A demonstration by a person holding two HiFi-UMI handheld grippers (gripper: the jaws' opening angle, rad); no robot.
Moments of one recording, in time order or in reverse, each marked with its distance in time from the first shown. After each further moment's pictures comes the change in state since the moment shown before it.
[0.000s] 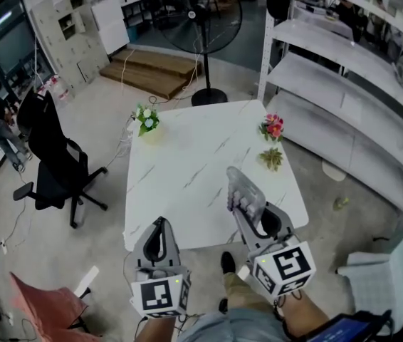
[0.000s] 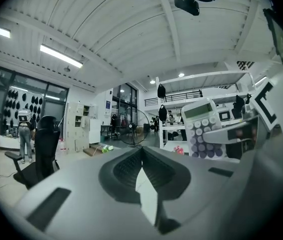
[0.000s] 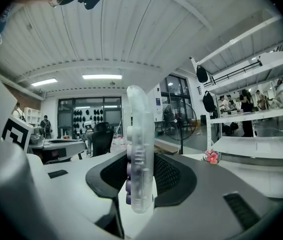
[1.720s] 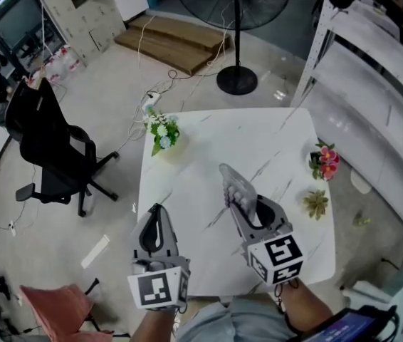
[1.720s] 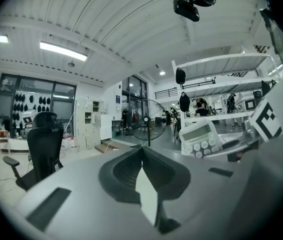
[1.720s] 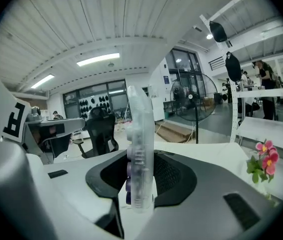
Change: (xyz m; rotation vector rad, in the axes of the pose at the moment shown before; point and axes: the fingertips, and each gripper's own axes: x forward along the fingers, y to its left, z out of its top) left arm 0.213 0.109 -0.013 0.020 0.075 0.127; right arm 0.260 -0.052 -0.052 0.052 0.225 0.142
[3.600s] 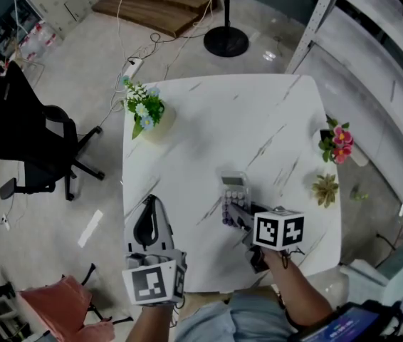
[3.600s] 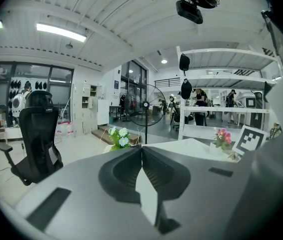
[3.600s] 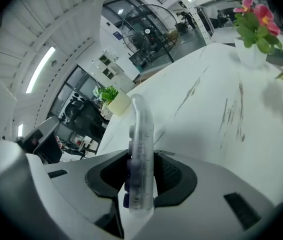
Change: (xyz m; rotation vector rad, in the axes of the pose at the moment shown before) left arm 0.045 0.012 -0.068 -0.054 0.162 -0.036; right arm 0.043 -0.023 -0.173 0.652 0.494 -0.009
